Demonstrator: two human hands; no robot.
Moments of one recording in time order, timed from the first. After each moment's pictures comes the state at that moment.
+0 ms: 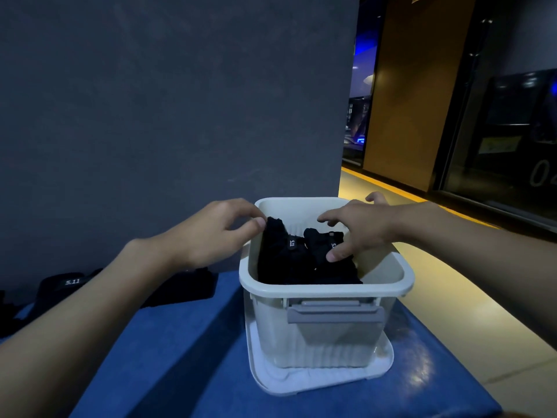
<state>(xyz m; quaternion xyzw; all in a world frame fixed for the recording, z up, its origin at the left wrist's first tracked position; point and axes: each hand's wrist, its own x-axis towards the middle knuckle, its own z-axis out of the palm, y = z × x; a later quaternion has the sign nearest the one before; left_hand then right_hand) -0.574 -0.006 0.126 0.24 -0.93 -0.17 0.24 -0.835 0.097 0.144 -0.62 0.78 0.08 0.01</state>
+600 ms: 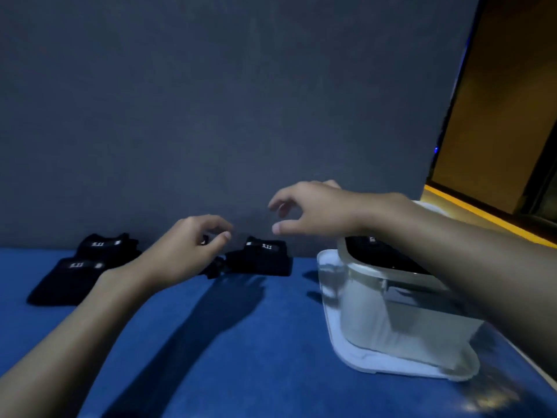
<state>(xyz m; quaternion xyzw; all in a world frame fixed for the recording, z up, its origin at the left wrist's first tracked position) -0.406 0.000 0.082 0.41 -0.83 -0.16 0.33 -0.631 0.067 0.170 -0.78 0.62 -0.09 -0.01</state>
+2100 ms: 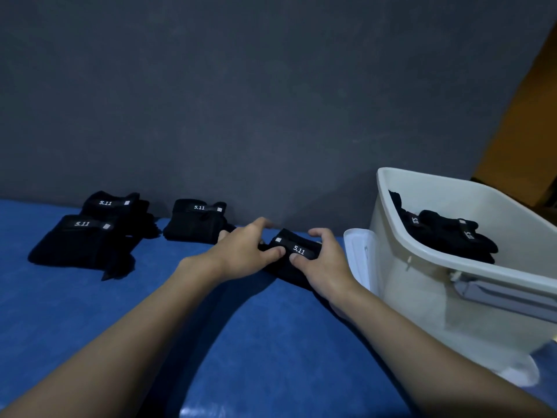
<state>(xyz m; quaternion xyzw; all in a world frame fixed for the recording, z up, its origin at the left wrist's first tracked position) -0.453 -0.043 0.002 0.48 -0.83 -0.20 0.20 -0.619 0.019 -0.020 -0.51 0.69 -0.45 0.26</state>
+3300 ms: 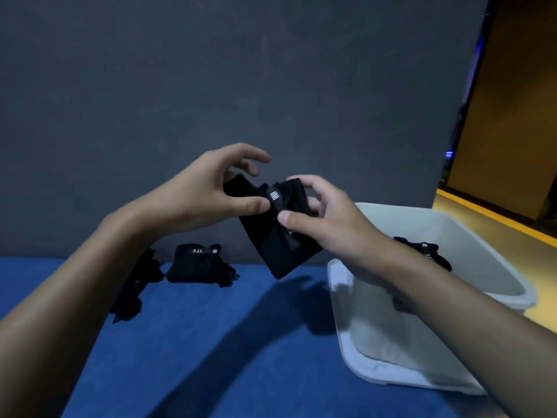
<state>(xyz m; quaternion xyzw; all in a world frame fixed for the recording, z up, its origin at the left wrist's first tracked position) -0.419 0.035 0.183 0.29 -0.86 -0.21 0.37 -0.620 0.097 0.142 -0.65 0.44 -0.53 0.34</state>
